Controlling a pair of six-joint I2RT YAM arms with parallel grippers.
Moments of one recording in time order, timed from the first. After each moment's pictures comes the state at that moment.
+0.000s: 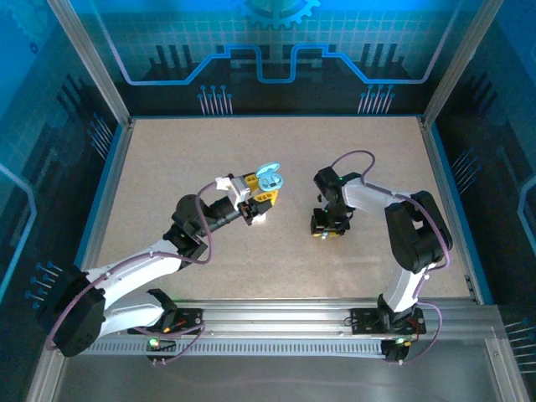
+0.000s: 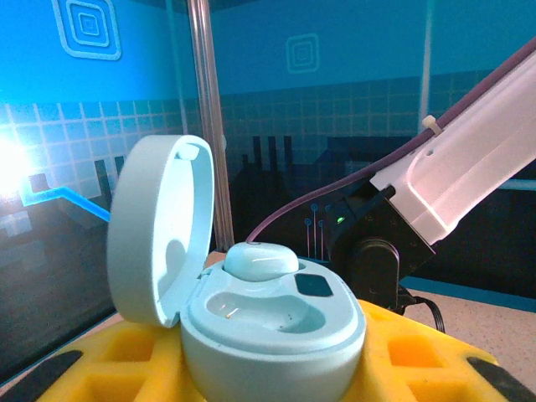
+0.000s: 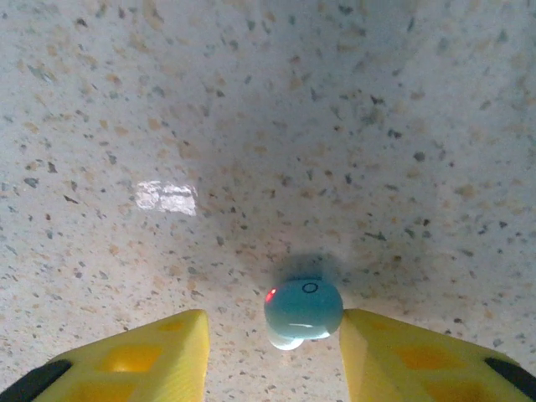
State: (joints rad) left arm -0.64 1.14 0.55 0.81 0.35 0.00; right arm 0.42 1.78 1.10 -0.88 -0.16 0.44
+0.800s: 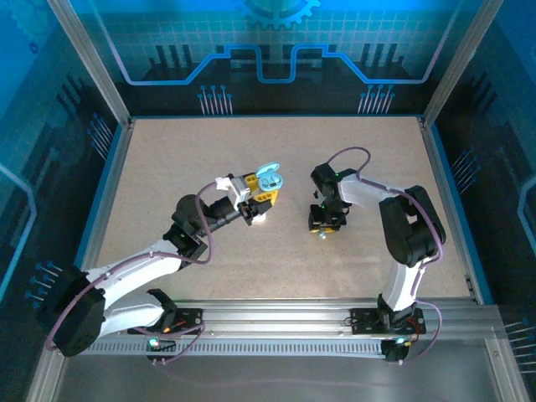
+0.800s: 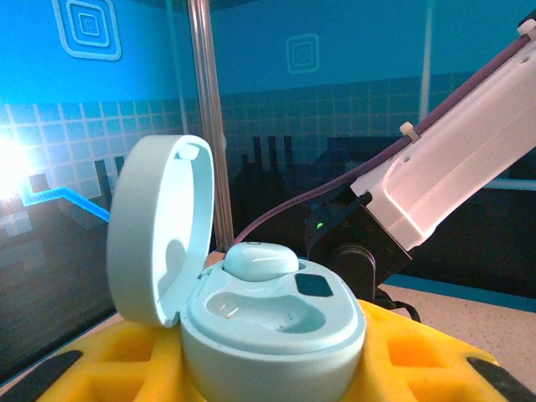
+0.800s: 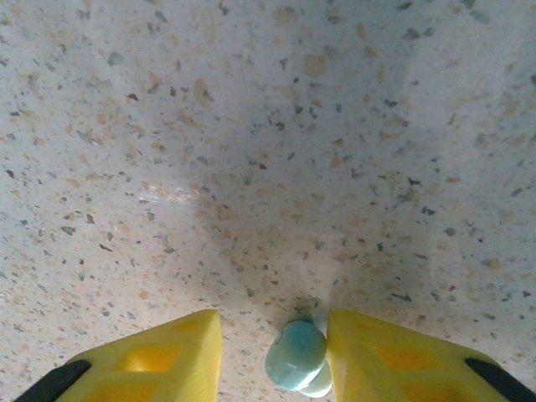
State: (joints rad) left arm -0.64 1.14 0.55 0.81 0.35 0.00; right arm 0.43 1.84 1.16 -0.87 -0.17 0.42
